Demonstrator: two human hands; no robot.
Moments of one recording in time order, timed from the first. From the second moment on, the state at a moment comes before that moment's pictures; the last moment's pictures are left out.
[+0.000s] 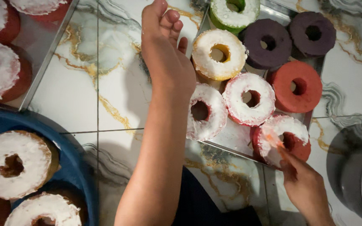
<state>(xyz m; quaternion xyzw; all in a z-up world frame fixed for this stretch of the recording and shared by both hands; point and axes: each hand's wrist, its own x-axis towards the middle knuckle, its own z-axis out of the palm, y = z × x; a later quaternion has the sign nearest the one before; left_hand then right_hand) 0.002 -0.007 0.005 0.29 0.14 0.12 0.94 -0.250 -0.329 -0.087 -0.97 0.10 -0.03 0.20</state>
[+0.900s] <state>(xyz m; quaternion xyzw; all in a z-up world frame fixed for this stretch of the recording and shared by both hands) -0.004 -0.002 0.005 0.32 0.08 0.09 0.94 -0.327 -0.448 -0.086 -0.95 0.23 0.16 0.17</state>
